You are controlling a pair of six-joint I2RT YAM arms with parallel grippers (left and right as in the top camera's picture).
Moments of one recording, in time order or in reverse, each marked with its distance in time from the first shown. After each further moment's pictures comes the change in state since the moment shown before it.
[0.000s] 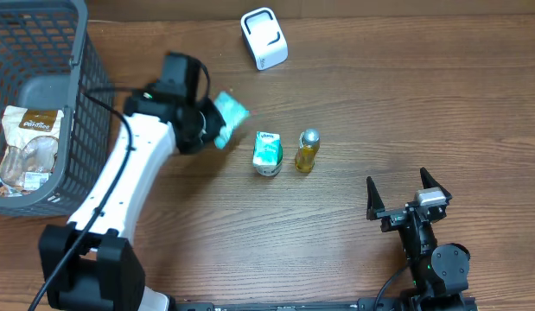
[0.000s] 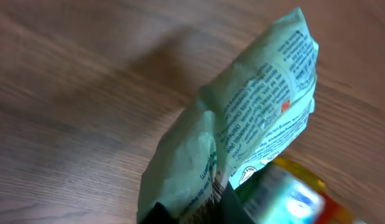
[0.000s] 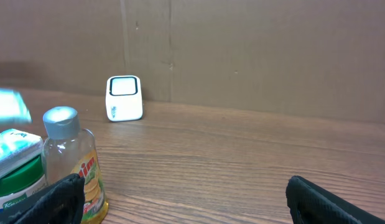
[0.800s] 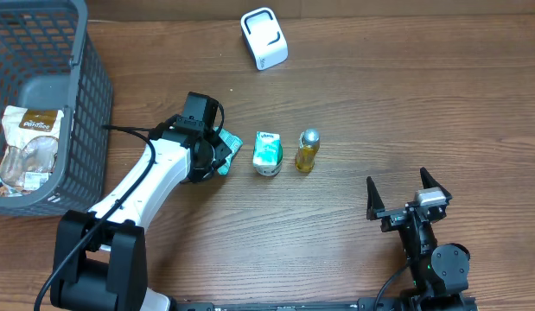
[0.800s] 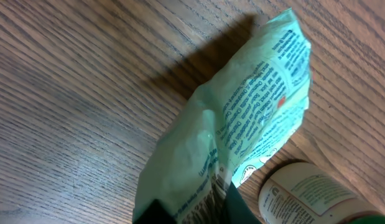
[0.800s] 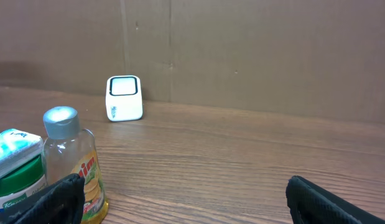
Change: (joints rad) left arm -0.049 0.000 -0.271 0.201 -0.097 -0.172; right arm 0.000 0.000 0.000 0.000 0.000 0.000
